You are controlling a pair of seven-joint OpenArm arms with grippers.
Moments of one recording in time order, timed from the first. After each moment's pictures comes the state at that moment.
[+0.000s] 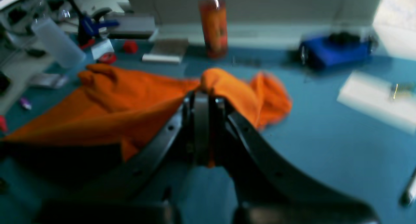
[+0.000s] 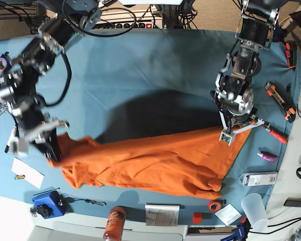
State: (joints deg) left arm -5.1 -13.2 15.2 96.2 19.0 -0.6 65.2; right arm 8.7 5.7 40.0 113.9 40.2 35.9 -67.2
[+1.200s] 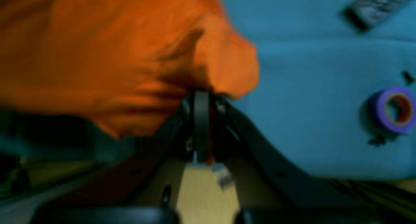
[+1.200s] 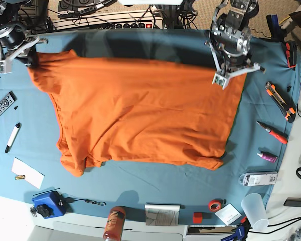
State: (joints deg) left arm 23.4 -13.3 15.2 116.5 22.1 -1.0 66.6; right arm -25.4 10.9 59.0 121.6 52.4 37.2 -78.2
